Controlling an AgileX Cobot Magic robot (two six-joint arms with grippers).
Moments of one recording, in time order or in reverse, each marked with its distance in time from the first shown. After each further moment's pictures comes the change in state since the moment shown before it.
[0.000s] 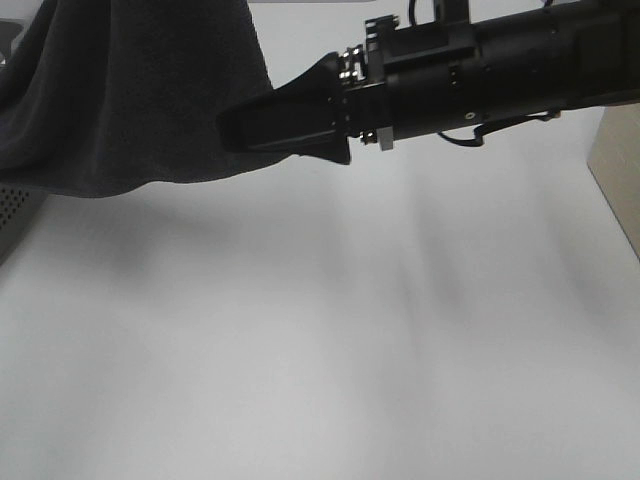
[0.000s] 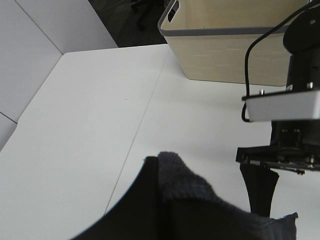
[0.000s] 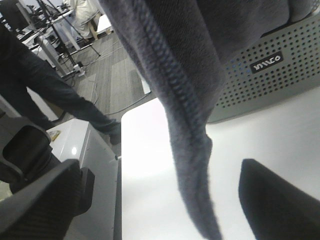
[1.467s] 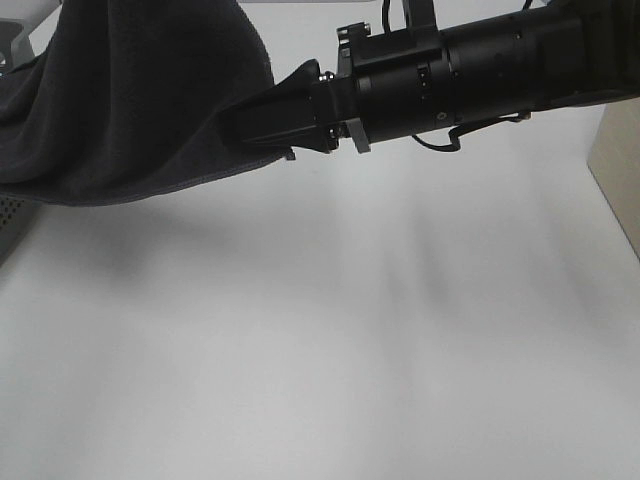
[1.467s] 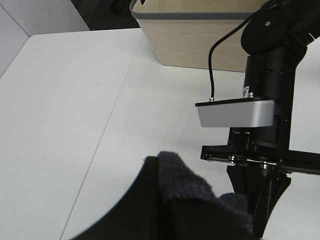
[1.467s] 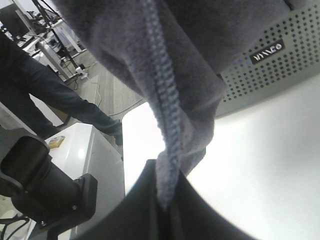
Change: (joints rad) left arm 0.000 0.000 0.000 -0.002 0.105 -0.034; right arm 0.016 0.021 -0.033 -0.003 -0.043 0.100
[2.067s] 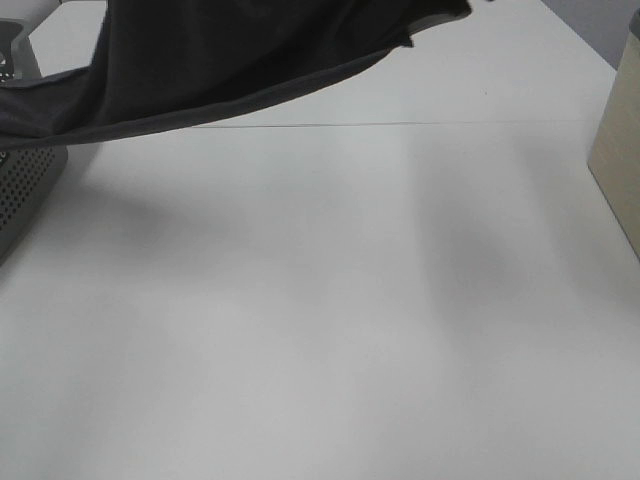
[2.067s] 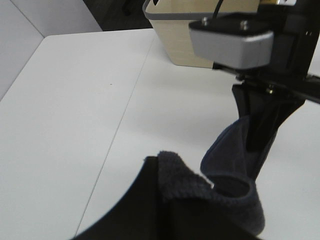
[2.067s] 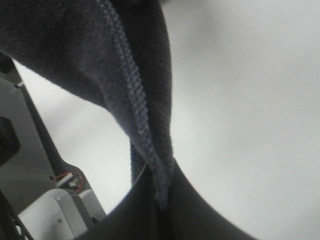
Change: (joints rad) left arm 0.000 0.000 0.000 0.032 -0.040 0.000; right arm 0.000 -0.158 -0.451 -1.002 0.102 1.061
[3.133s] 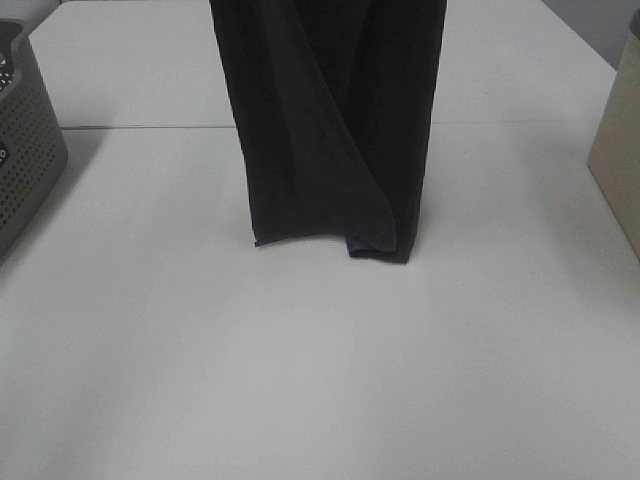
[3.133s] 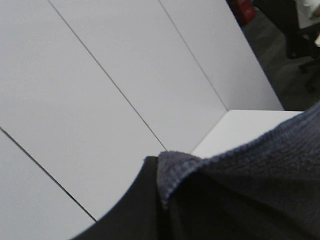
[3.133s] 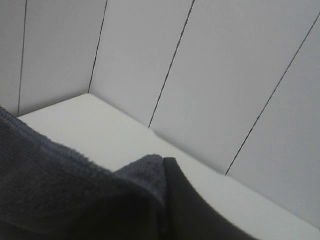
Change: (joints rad) left arm -0.002 0.064 0.000 0.102 -0.745 0.000; right arm 0.000 -0.002 -0.395 -0.530 -0.573 0.151
